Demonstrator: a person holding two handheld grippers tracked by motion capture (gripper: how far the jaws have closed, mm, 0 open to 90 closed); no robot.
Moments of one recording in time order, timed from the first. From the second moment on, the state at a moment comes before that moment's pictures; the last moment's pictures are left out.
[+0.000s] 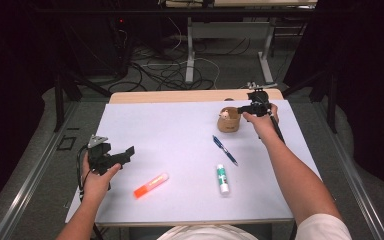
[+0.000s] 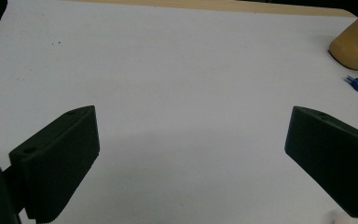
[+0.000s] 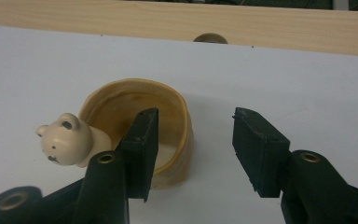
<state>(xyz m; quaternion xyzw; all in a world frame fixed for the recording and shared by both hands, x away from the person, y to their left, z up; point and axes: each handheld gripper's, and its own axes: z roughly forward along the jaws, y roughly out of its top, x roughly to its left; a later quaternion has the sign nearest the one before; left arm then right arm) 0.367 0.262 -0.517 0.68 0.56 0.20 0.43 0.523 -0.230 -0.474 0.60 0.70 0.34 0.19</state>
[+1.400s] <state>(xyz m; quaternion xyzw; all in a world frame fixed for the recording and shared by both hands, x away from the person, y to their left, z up) 0.368 0.260 -0.520 0.68 0.56 0.20 0.43 0.542 -0.209 -0.500 0.67 0.66 0.29 0.16</state>
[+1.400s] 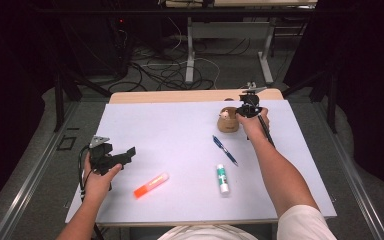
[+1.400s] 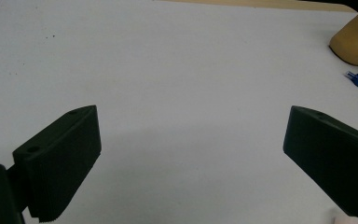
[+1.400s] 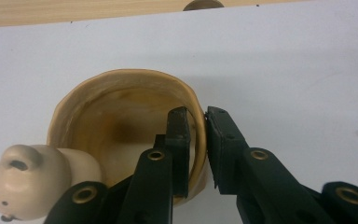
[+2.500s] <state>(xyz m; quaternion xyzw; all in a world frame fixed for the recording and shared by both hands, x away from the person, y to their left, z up) 0.369 0.260 -0.521 0.68 0.56 0.20 0.42 0.539 -0.205 -0.486 0.69 0.66 0.27 0.15</state>
